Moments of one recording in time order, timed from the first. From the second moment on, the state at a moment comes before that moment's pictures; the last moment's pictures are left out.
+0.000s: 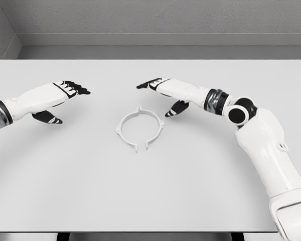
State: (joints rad) left arm -0.46 0.75 -0.43 -1.33 -0.49 -0.61 -0.35; right arm -0.66 -0.18 0.39 -1.01 0.58 -0.61 0.54
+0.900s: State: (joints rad) left arm -0.46 0.75 -0.42 -1.33 -0.49 -0.61 -0.35; right arm -0.68 -0.14 0.41 -0.97 0.61 -0.61 0.54
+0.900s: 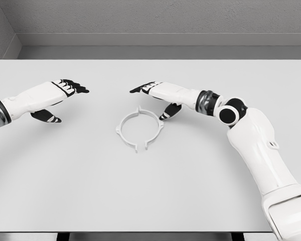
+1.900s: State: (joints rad) left arm -0.46 0.74 -0.42 -1.33 -0.49 -0.61 -0.35; right arm -0.71 -0.15 0.42 -0.98 0.61 -0.61 0.55
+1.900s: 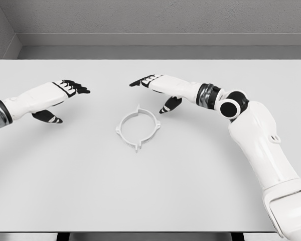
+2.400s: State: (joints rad) left arm -0.46 0.74 -0.42 -1.33 -0.49 -0.61 -0.34; right arm -0.60 -0.25 0.37 -1.20 0.61 -0.61 0.55
